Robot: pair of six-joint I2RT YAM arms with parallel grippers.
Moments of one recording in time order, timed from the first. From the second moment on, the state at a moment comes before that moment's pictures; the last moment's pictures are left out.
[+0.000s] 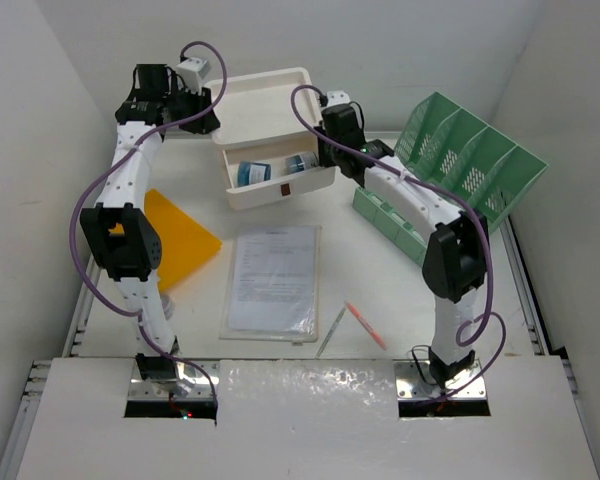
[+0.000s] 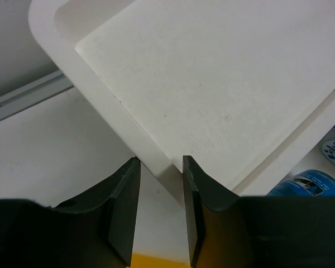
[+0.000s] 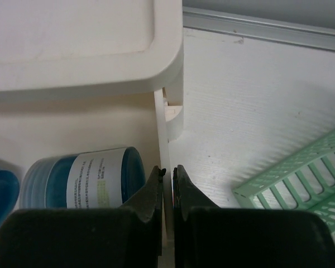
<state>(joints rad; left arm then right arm) 0.01 2.03 2.12 -0.70 0.48 0.19 0.51 1.98 1.79 -0.38 0.25 0.20</state>
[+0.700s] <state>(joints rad) 0.02 2.01 2.05 -0.61 0.47 0.14 0.54 1.86 1.68 -0.18 0.33 0.22</state>
